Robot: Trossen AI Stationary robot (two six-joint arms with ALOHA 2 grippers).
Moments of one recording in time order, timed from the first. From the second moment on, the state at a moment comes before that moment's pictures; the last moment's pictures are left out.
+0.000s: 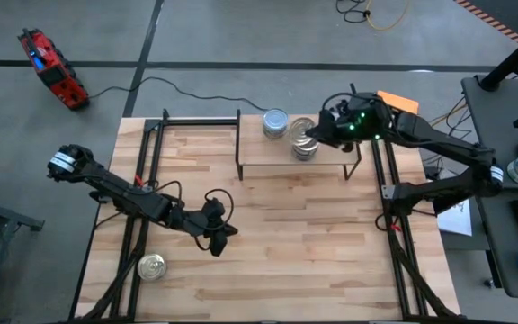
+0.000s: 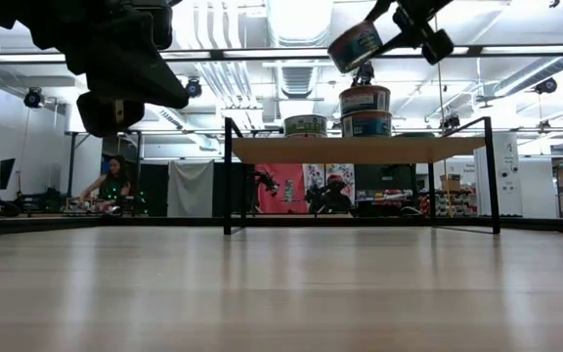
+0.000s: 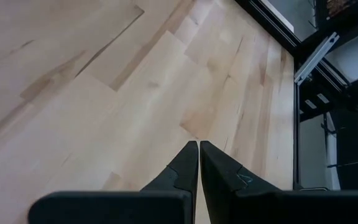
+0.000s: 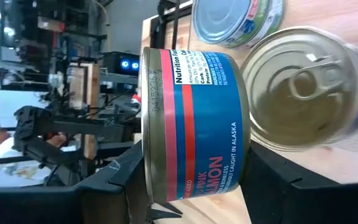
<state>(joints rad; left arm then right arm) -0.41 1.31 0.66 0.04 -0.29 -0.92 -0.42 1.15 1.22 -0.60 -0.17 1.24</state>
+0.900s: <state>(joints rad) -0.41 1.31 0.66 0.04 -0.31 -0.93 -0.48 1.25 1.33 -0.84 -0.16 1.14</state>
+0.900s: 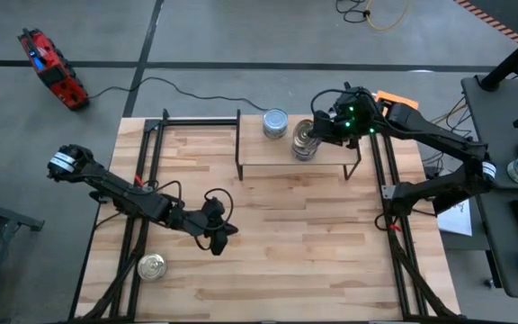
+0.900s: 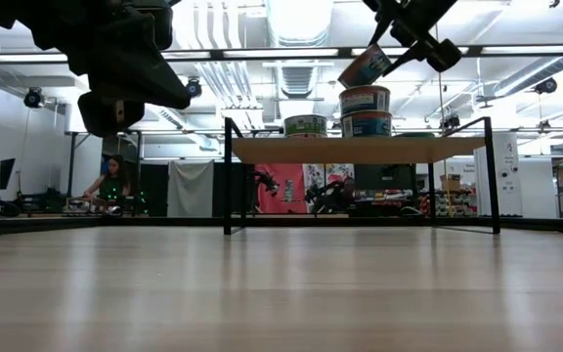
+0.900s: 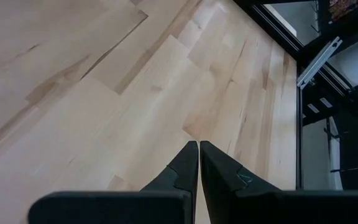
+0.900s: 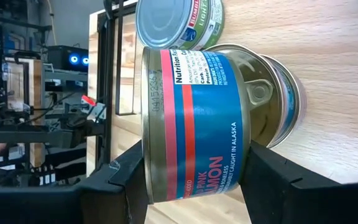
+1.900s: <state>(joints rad) -0.41 1.31 0.66 0.04 -0.33 -0.91 -0.49 1.25 1.33 -0.82 -0.15 1.17</state>
